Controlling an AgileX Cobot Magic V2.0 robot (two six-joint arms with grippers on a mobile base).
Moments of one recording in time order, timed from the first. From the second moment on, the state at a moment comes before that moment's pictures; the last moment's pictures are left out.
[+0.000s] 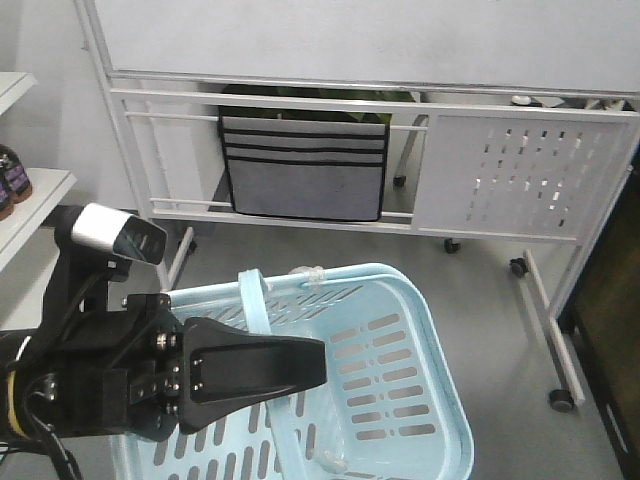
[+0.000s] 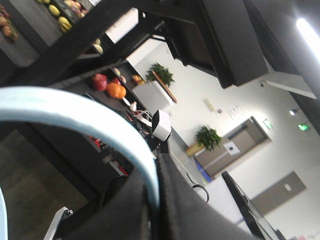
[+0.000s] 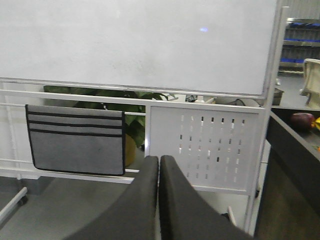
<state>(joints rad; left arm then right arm) -0.44 1.23 -0.62 1.21 -1.17 -1.93 -0.01 -0.01 0.03 -0.18 0.04 0.13</state>
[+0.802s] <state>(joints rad) -0.44 1.23 -0.62 1.21 -1.17 -1.93 -0.01 -0.01 0.03 -0.18 0.04 0.13</state>
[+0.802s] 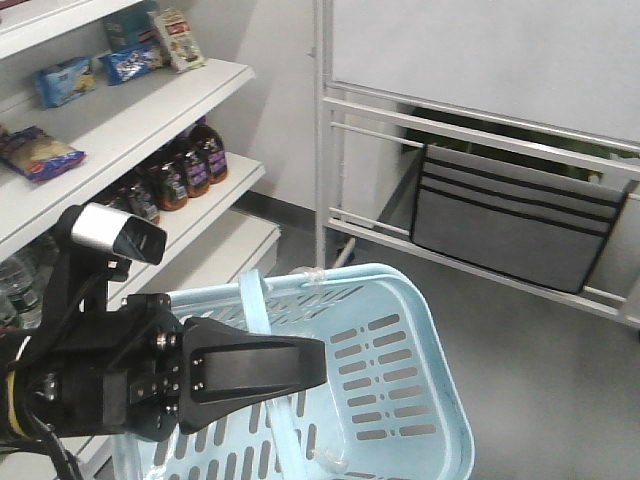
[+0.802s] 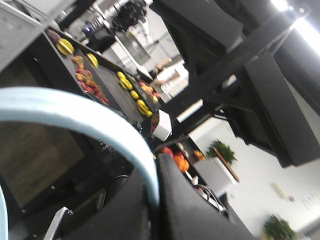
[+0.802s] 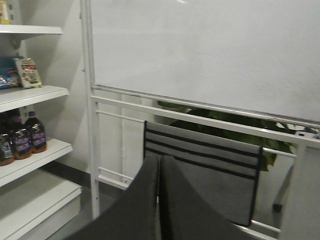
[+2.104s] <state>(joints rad) -0.44 1.23 -0.62 1.21 -1.17 -1.93 -0.01 -0.01 0.03 -0.18 0.04 0.13</state>
